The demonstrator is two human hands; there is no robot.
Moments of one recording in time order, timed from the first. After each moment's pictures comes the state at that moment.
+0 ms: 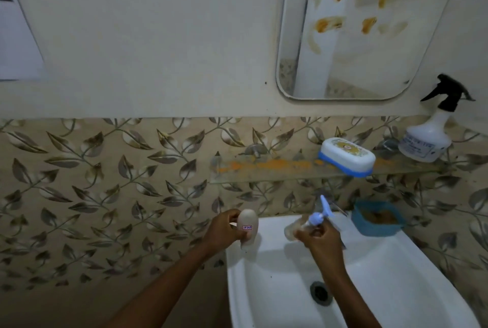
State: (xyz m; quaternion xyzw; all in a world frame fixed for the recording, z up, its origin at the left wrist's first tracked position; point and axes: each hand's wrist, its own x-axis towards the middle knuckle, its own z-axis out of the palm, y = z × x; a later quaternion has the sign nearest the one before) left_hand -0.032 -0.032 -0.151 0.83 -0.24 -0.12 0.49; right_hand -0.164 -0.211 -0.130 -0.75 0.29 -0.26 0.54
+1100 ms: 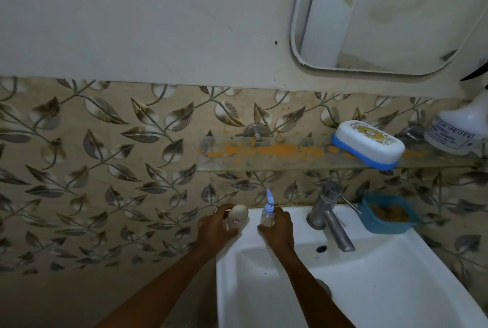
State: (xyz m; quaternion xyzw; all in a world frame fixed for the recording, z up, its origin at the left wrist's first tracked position) left_hand 0.012 -0.059 -0.245 0.87 -0.18 -0.06 0.46; right_hand -0.044 -0.212 -0.247 -0.86 0.30 -0.13 0.39
